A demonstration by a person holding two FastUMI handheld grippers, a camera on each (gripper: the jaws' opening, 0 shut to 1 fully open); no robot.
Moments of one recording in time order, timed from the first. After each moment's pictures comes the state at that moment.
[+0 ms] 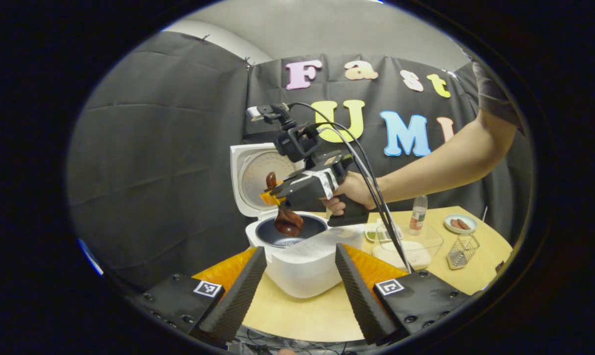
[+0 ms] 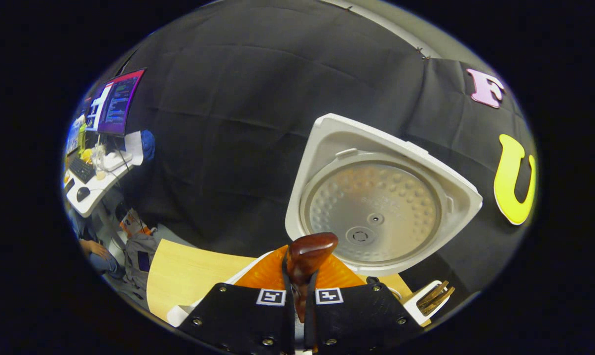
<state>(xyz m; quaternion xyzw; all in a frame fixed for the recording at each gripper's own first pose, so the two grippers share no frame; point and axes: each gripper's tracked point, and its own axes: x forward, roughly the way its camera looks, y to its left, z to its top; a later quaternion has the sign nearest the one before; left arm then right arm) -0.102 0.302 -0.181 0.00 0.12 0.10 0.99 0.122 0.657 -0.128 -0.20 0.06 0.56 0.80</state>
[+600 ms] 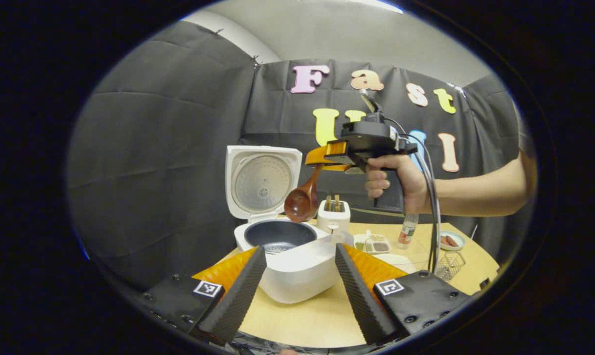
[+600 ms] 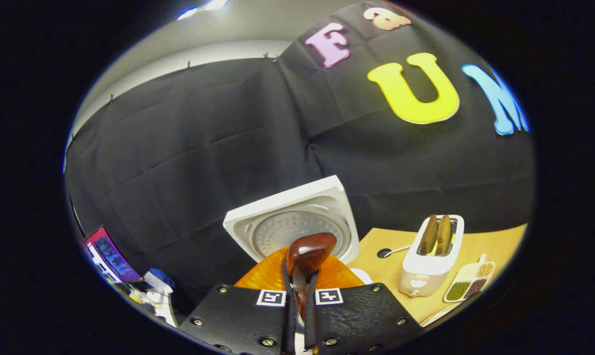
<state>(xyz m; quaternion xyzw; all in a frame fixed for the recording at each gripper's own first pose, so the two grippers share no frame) -0.091 0.286 -0.170 -0.05 0.10 0.08 0.99 0.170 0.548 -0.050 0.18 0.17 0.45 0.86</state>
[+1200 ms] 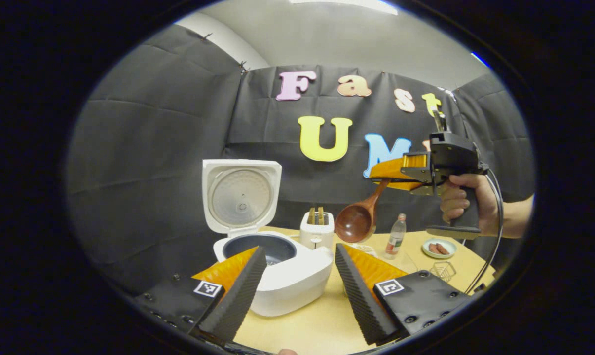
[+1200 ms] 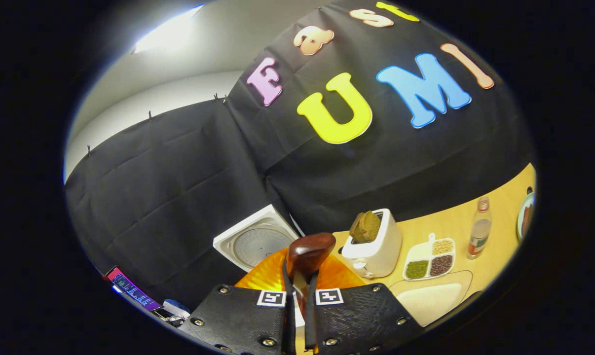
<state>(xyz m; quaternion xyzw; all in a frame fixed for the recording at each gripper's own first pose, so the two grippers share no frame) -0.067 0.251 -0.149 -0.05 0.08 0.05 0.99 0.147 0.360 -0.036 0.28 0.16 0.33 0.89</state>
